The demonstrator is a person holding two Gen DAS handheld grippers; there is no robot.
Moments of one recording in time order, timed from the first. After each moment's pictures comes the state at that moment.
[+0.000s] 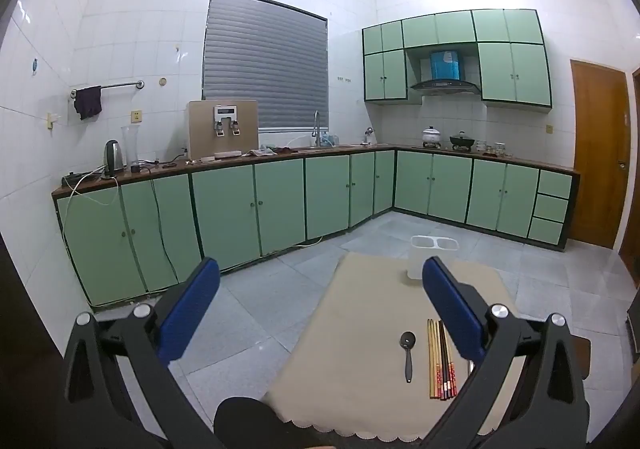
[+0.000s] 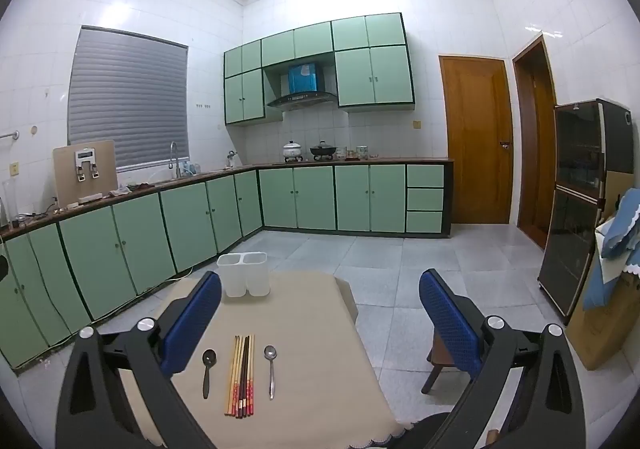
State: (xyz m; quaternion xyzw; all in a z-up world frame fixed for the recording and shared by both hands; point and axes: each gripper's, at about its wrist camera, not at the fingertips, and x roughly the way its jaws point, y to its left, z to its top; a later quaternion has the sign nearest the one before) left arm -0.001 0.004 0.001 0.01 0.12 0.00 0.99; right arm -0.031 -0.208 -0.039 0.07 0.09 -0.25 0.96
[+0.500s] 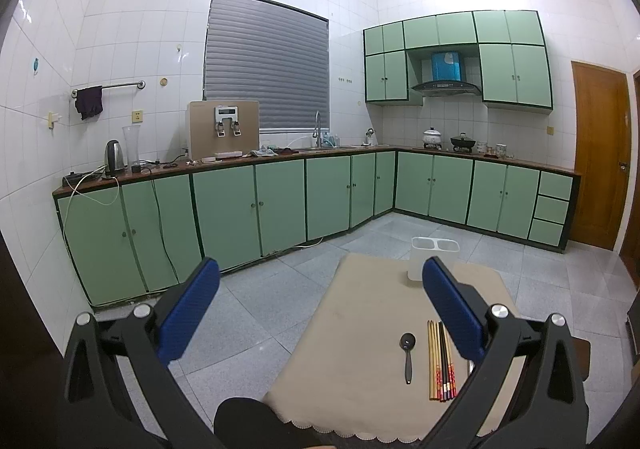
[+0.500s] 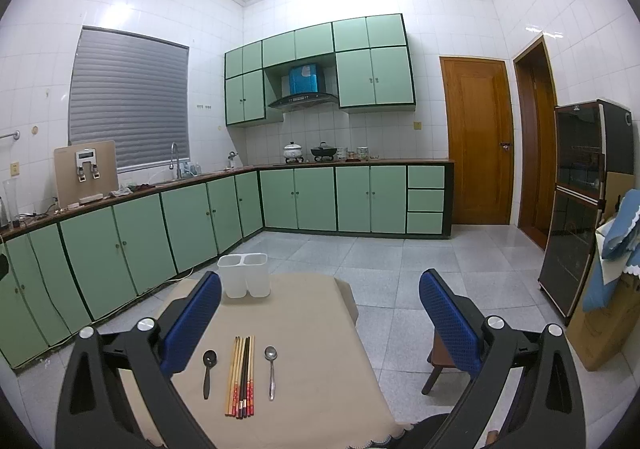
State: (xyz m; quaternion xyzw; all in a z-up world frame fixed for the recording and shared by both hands) left arm 0.000 0.003 0.002 0.01 0.12 0.00 0.99; right arm -0.032 -0.204 -0.039 0.07 0.09 -0.25 0.96
